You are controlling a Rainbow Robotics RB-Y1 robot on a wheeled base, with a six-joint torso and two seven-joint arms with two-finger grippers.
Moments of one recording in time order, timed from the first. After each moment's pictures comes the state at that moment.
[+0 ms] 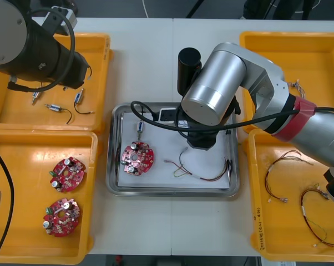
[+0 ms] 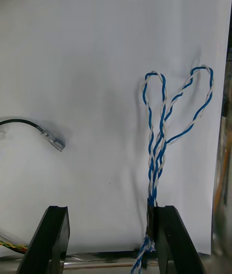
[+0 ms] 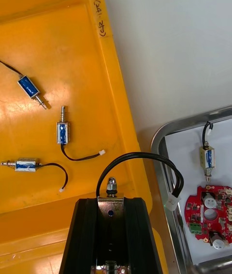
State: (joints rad) right arm -0.98 -0.50 0.83 -1.61 -0.72 1.64 1.94; left arm -0.70 0.52 0.00 -2.03 0.52 1.91 -1.34
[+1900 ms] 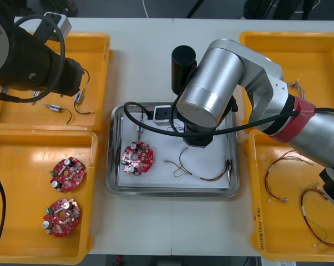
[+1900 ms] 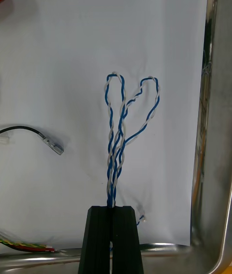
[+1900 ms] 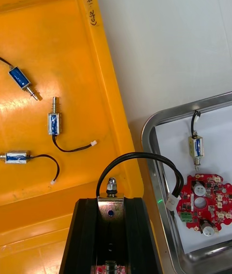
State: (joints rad) right arm -0.98 -0.49 0.82 -1.67 -0.67 1.67 1.94; left arm -0.63 0.52 0.05 -2.12 0.57 1.91 -1.34
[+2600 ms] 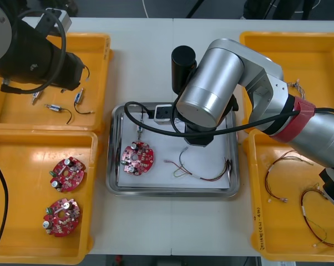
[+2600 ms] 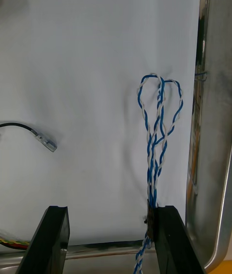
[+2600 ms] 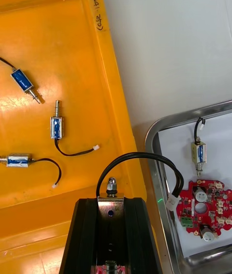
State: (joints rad) right arm -0.98 -0.49 0.82 -1.67 -0.65 1.67 1.94; left arm -0.68 0.52 0.05 -2.04 0.57 1.91 -1.34
